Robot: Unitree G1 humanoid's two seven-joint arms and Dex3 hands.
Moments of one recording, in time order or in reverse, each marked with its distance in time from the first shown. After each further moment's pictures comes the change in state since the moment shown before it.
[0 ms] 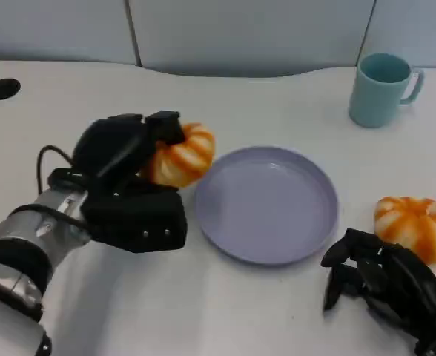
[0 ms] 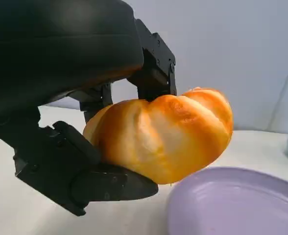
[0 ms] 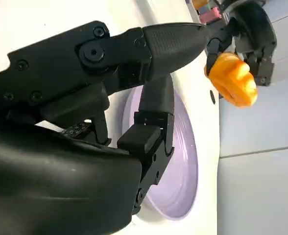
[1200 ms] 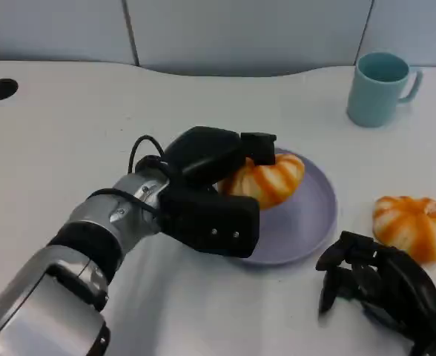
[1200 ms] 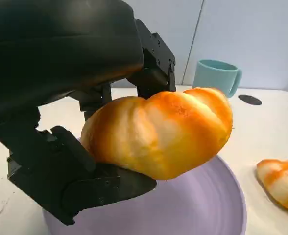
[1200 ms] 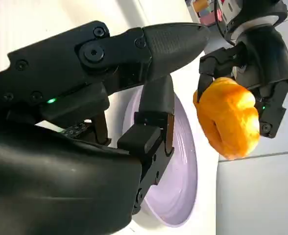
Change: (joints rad) left arm -0.076 -0.178 -0.034 0.014 -0.013 0.004 -0.258; right arm 0.021 0.010 0.017 -0.028 0.002 -0.006 -0.003
